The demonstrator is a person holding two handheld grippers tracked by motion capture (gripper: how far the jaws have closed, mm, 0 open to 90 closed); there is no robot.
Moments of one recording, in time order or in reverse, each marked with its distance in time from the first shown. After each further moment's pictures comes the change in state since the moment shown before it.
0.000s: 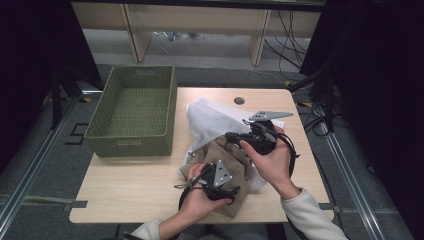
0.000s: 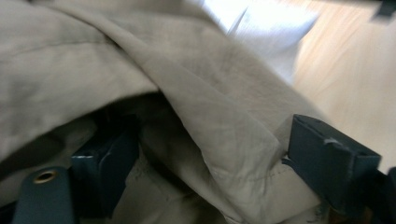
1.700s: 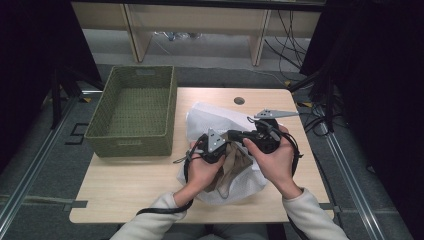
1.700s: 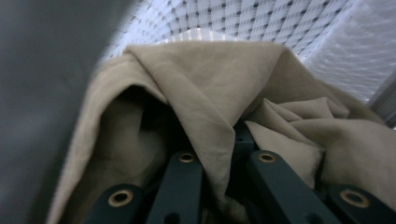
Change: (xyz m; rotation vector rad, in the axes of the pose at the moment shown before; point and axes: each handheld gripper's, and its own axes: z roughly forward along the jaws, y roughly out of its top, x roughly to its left) left arm 0.069 0.037 0.021 -0.242 0.172 -0.161; right arm -0.004 0.001 -0.007 -0.036 -0.004 0.035
